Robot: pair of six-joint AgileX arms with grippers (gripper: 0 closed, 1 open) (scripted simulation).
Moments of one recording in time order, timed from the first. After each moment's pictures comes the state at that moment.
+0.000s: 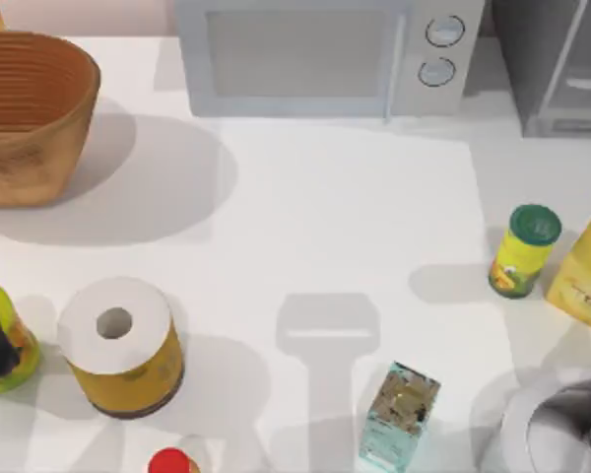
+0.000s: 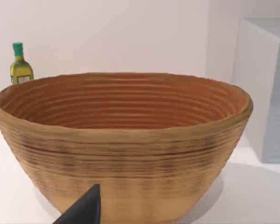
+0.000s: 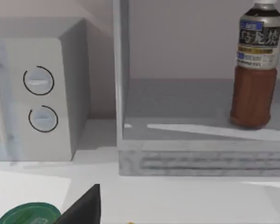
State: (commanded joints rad) left arm 0.00 0.00 0.00 0.00 0.00 0.00; right arm 0.00 0.00 0.00 0.00 0.00 0.00
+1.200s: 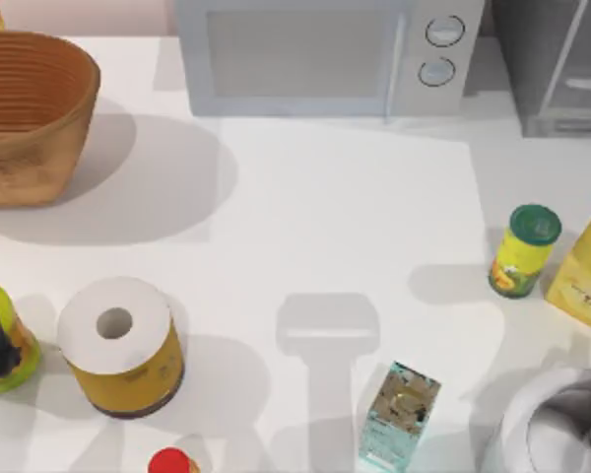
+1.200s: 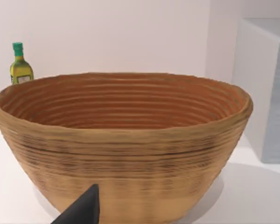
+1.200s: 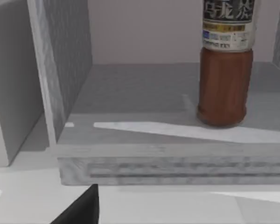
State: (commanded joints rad) left arm 0.00 0.00 0.00 0.00 0.00 0.00; right arm -0.40 1.37 0.12 1.20 -0.39 0.01
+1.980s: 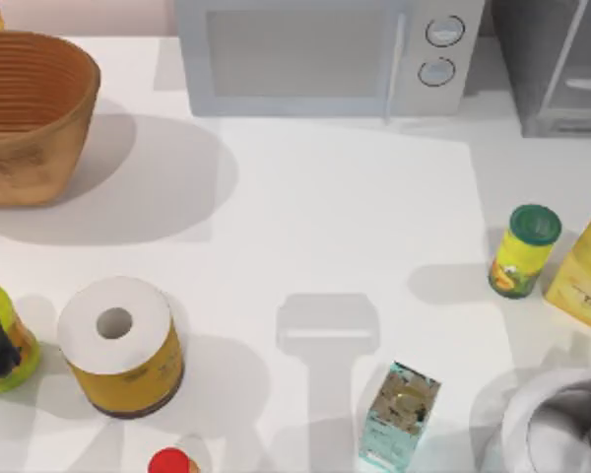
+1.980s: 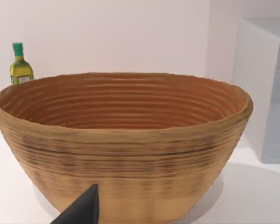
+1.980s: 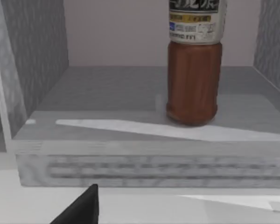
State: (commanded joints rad) left arm 0.00 0.00 0.00 0.00 0.00 0.00; right arm -0.53 1.79 0.18 1.62 -0.51 0.02
